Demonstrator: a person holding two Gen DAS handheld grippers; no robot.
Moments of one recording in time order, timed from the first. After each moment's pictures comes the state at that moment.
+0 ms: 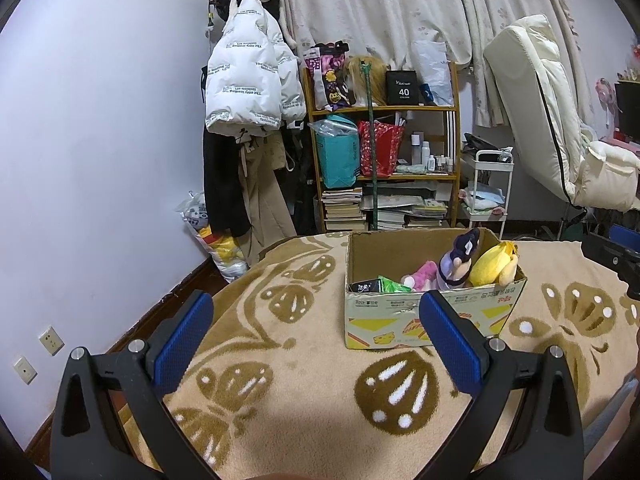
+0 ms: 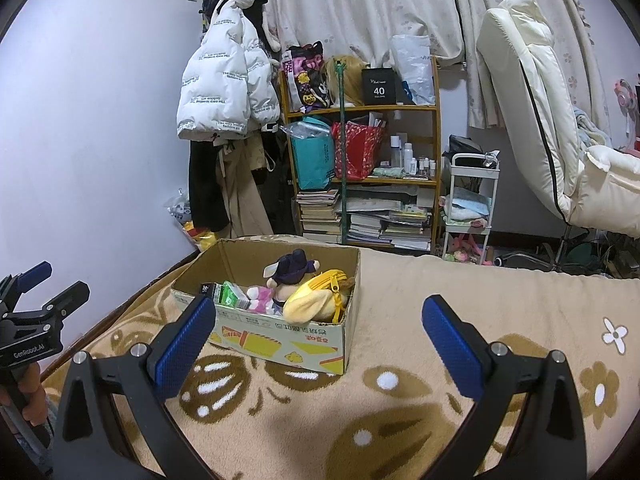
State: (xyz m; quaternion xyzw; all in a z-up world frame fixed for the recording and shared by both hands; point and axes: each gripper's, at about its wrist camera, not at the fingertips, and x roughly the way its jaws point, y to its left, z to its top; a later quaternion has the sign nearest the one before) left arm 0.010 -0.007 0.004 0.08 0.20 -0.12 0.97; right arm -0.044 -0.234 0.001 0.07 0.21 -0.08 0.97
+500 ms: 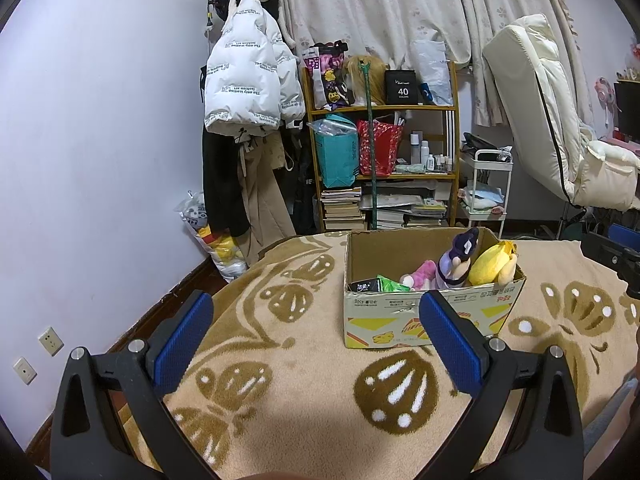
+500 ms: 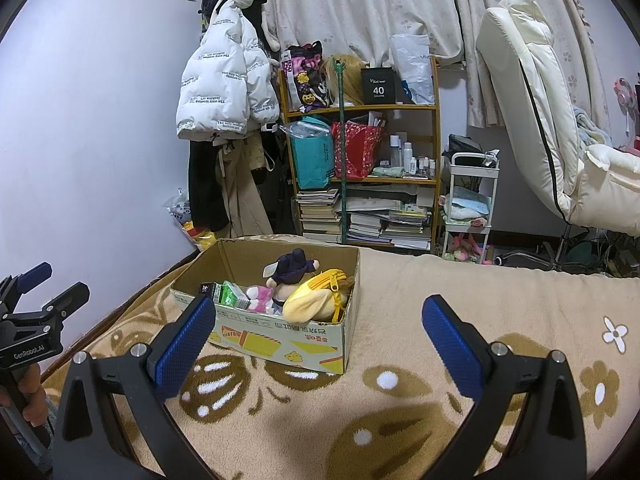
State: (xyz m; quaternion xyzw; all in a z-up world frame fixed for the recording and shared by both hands) left arm 0.010 -0.007 0.003 0.08 0.20 -0.12 0.97; right arm -0.044 -0.235 0.002 0.07 0.21 -0.08 0.97
